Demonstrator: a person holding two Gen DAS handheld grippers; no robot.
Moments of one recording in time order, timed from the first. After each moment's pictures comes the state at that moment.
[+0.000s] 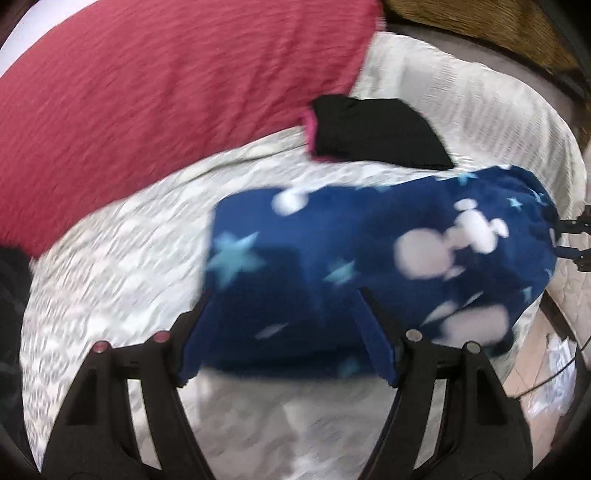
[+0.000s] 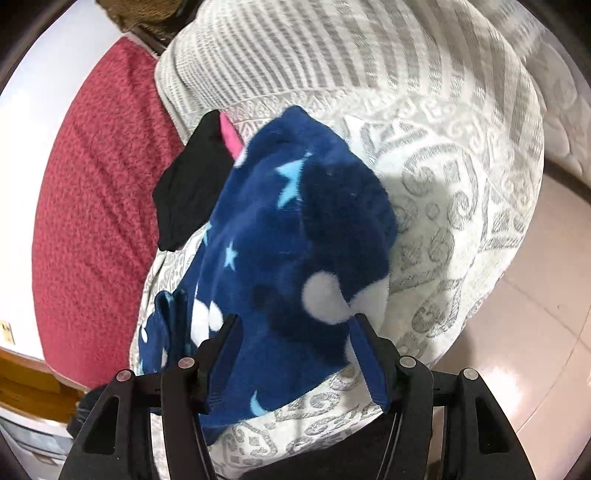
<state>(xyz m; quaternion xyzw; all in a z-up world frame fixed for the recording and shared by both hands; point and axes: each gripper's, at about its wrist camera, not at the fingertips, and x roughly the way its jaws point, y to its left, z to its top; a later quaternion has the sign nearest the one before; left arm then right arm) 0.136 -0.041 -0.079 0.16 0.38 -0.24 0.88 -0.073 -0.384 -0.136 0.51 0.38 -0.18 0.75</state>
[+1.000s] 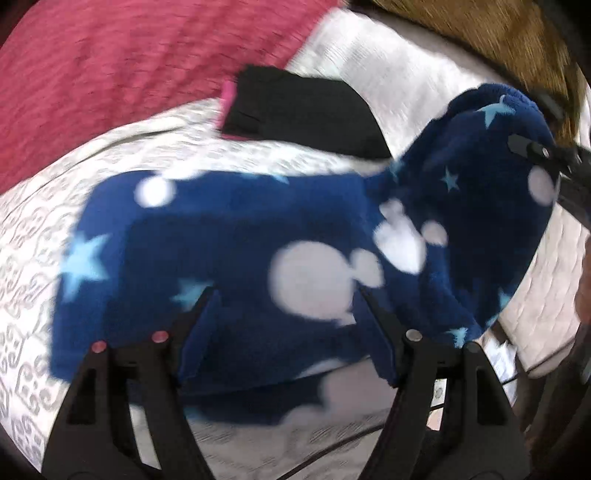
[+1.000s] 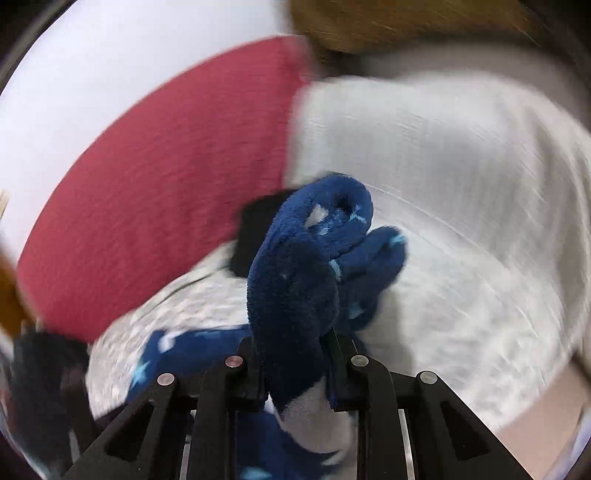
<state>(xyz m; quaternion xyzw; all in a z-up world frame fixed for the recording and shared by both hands) 0.154 -0.081 -0.095 0.06 0.46 -0.32 0.83 0.035 -0.273 -0.001 0.24 0.31 -0.14 0.91</state>
